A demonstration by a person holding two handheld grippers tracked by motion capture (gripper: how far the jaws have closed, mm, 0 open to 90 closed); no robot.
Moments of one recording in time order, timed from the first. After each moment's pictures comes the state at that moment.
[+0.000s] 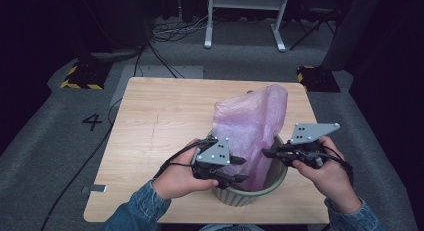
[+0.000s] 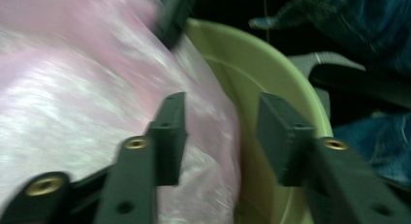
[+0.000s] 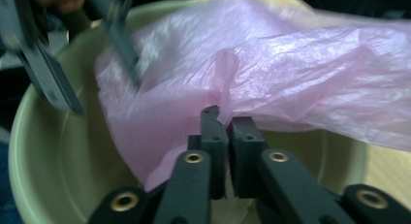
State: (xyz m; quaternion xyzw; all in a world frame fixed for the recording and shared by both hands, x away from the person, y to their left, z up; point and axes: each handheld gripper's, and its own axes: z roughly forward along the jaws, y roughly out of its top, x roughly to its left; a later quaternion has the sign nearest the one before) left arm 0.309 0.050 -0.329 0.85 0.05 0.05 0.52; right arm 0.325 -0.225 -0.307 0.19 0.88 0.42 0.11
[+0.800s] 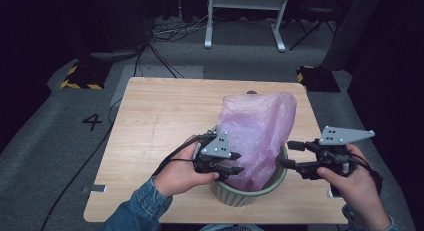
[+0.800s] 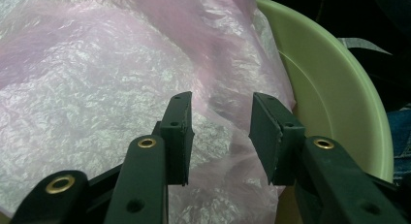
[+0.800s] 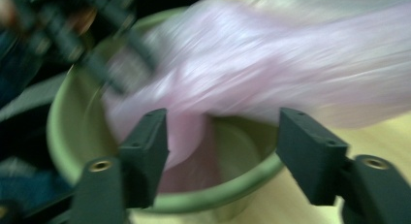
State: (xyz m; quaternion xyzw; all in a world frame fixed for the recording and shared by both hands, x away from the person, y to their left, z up) left arm 0.319 0.047 -0.330 0.88 0.09 0.05 0.46; right arm 0.307 -0.272 -0.298 0.30 0.82 0.48 0.11
